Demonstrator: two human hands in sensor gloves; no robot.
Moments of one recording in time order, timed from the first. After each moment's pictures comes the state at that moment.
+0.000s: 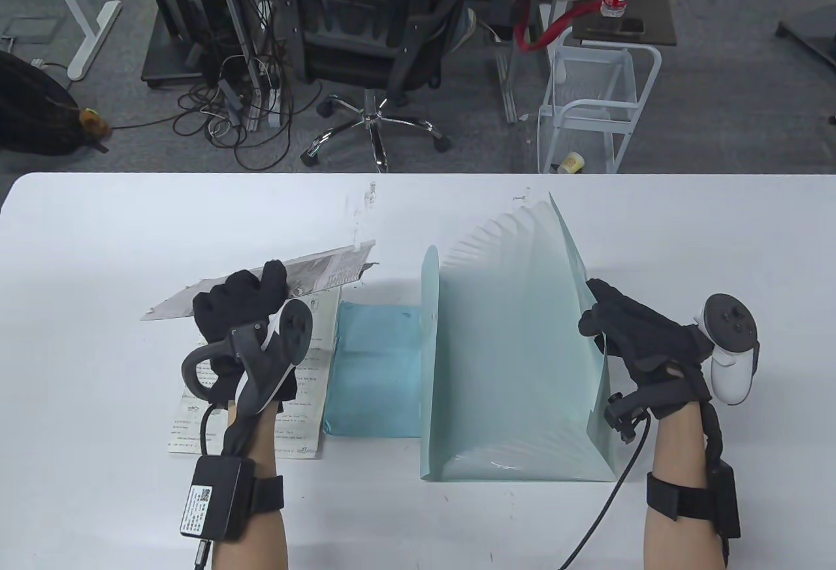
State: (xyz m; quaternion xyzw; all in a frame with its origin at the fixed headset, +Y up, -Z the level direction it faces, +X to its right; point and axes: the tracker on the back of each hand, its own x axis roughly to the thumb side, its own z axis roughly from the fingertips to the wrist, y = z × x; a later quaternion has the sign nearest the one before) left_hand -0.205 -0.611 -0.304 0.21 0.13 -0.06 0.97; right_hand 0.281 -0.663 -0.321 0.02 0.06 0.76 0.64
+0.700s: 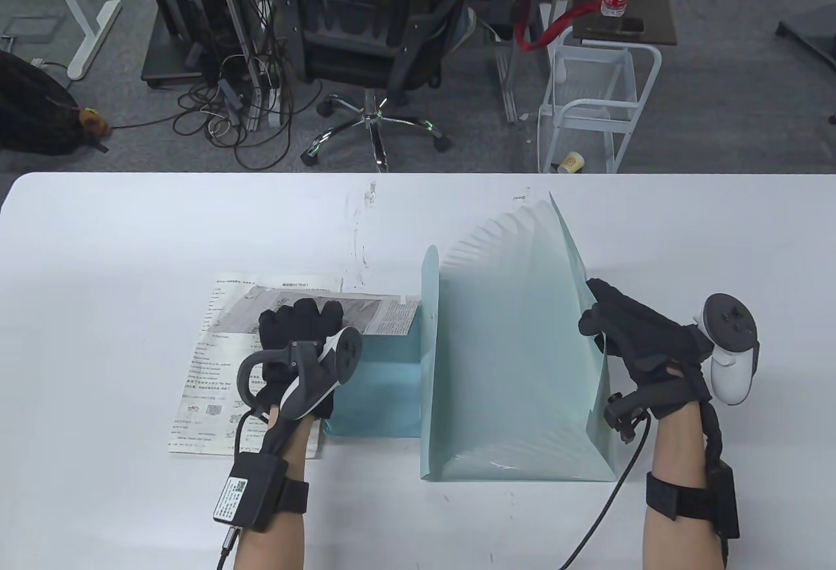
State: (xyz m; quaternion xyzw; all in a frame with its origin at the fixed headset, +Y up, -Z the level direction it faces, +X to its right) left_hand -0.168 -0.684 -0.315 0.12 0.02 -0.09 0.99; right_hand 0.280 -0.662 -0.321 0.02 0.06 0.77 0.64
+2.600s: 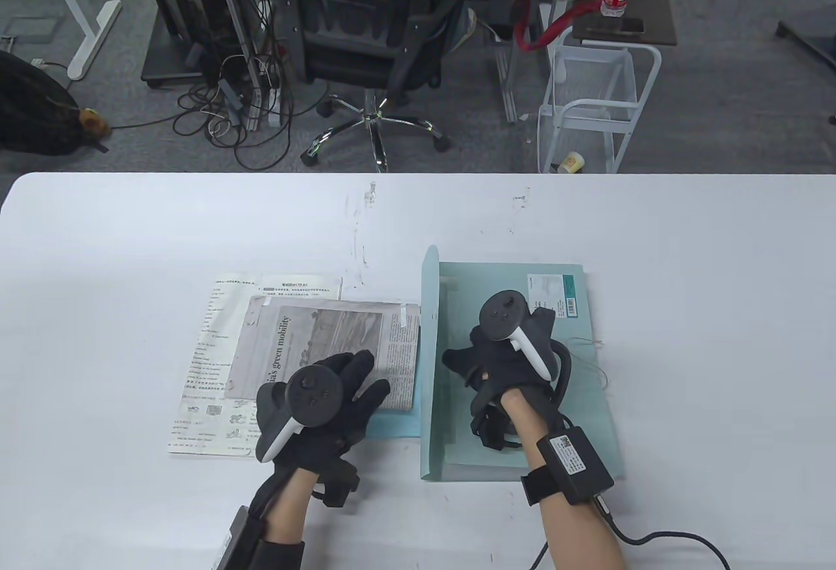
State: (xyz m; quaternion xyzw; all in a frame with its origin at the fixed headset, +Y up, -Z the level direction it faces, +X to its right) left_hand -0.166 -0.723 -0.269 -0.04 -0.09 0.27 0.96; right_hand 0.099 -0.726 -0.352 -0.09 0.15 0.96 0.20
